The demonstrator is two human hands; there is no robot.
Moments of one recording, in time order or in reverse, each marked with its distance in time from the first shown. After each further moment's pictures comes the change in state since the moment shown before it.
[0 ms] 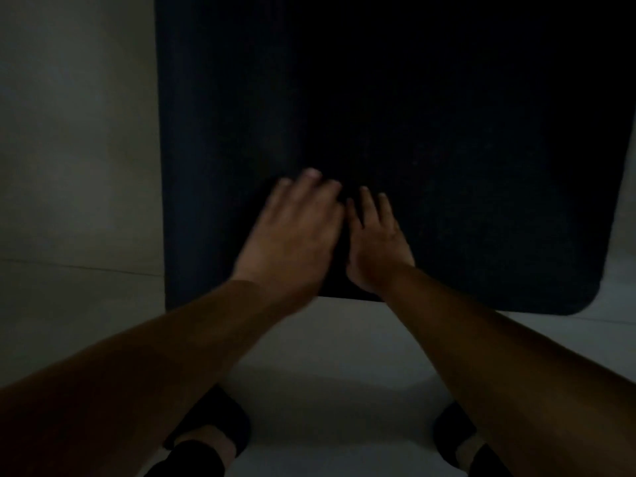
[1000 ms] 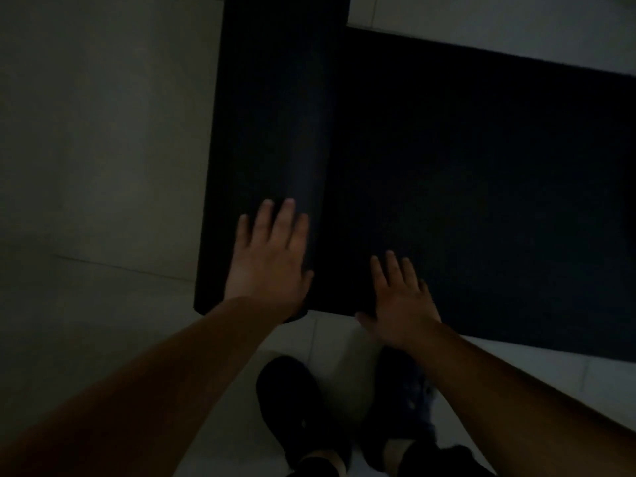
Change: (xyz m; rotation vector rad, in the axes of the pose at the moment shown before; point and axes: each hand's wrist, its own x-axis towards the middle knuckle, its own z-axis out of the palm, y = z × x) left_hand -0.146 -0.241 -0.004 -0.090 -0.052 -0.363; right_hand -0.017 -0.225 -0.049 0.011 -0.258 0.092
